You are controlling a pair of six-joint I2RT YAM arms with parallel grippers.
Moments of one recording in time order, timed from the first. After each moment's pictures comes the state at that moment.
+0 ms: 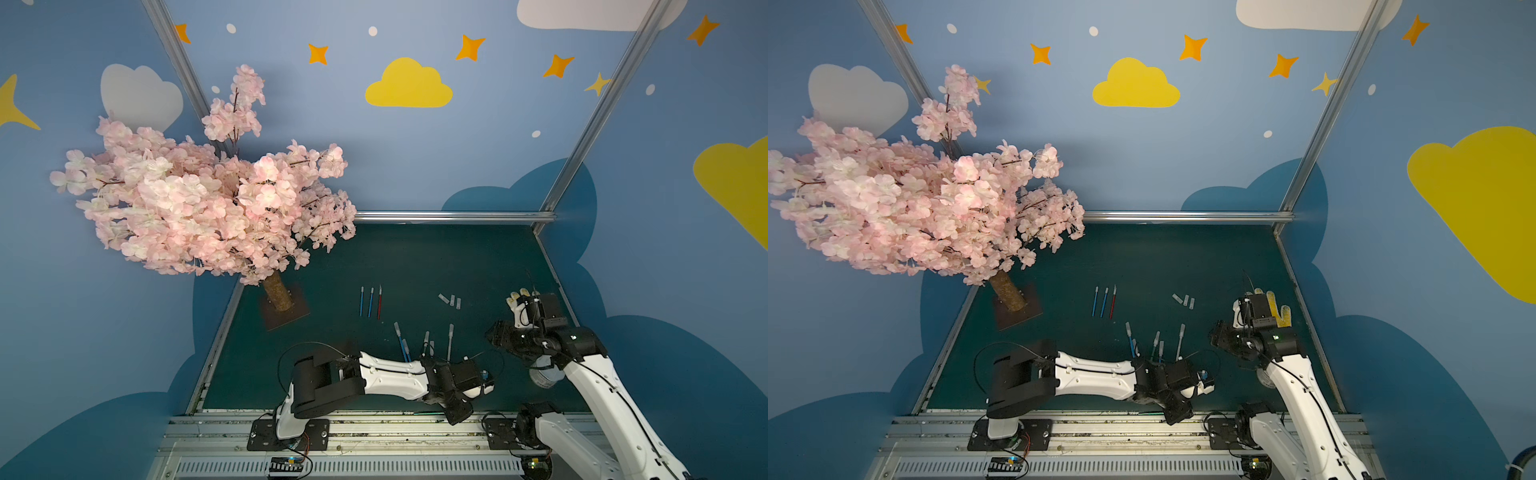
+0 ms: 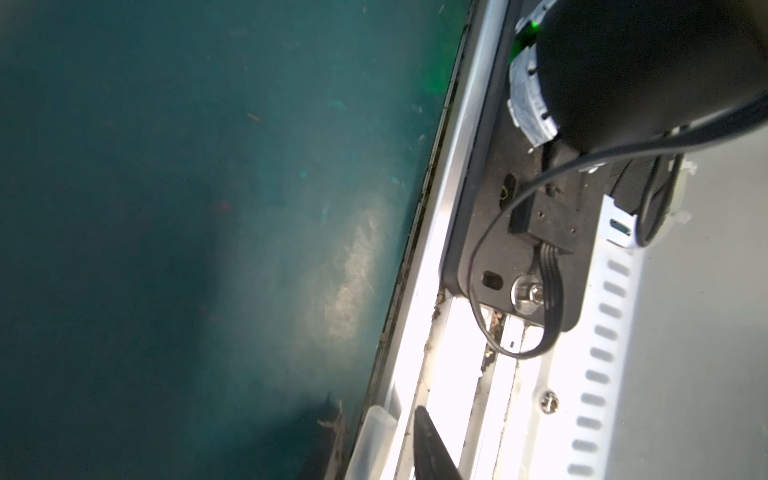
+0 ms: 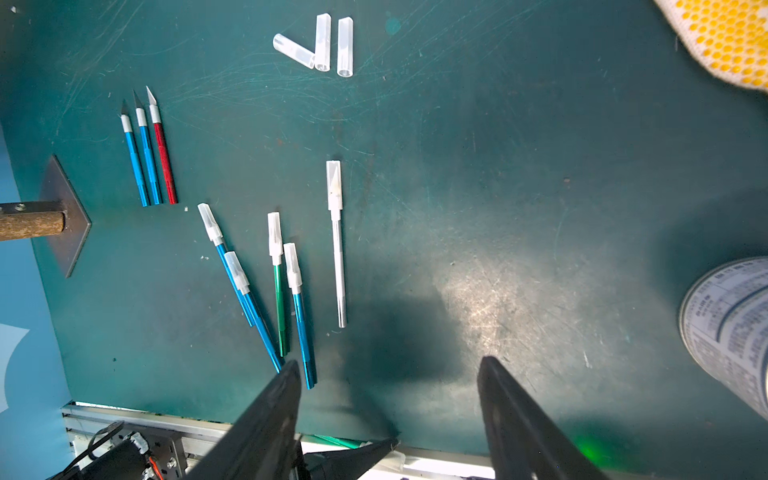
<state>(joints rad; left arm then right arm) -1.36 1.96 1.20 -0.28 0.23 -0.23 0.20 0.85 0.79 -1.02 -0.22 0.51</state>
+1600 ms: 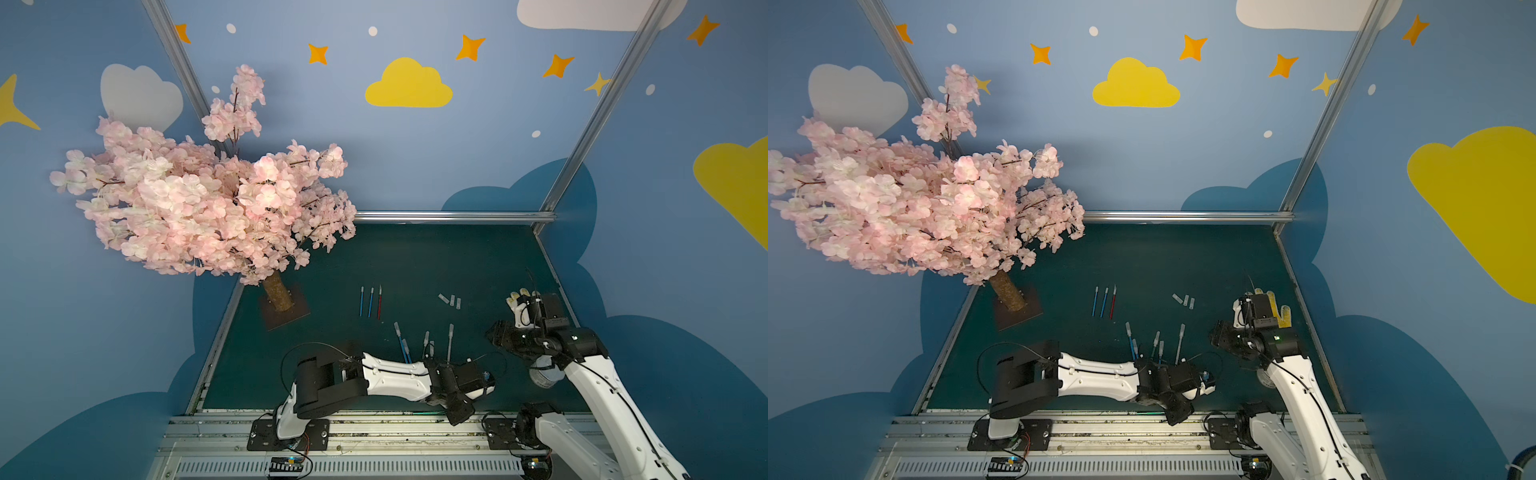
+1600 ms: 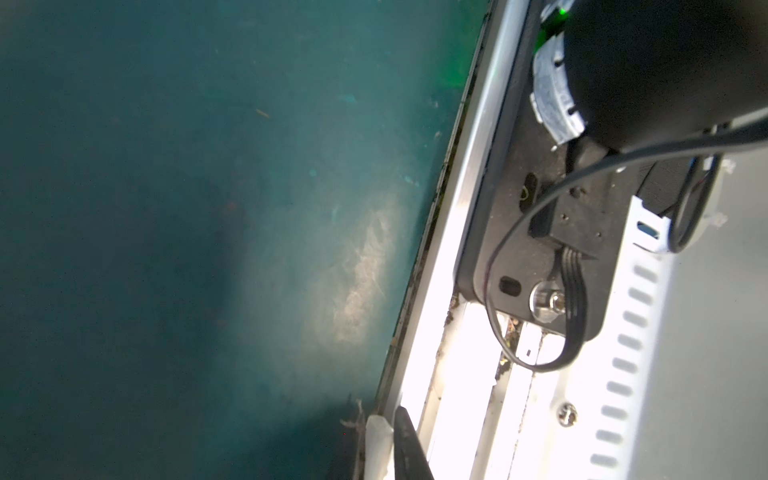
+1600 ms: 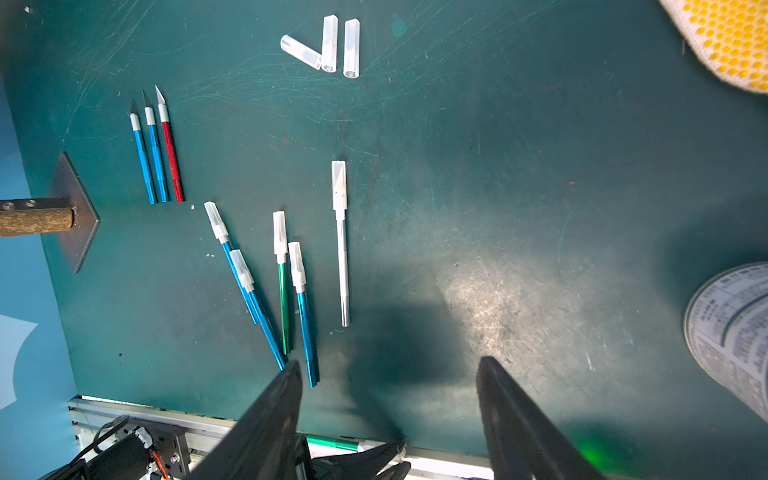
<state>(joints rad) -1.37 1.98 1.23 -0.31 0.19 -0.23 0.19 0.85 0.79 -1.01 -0.24 0.49</state>
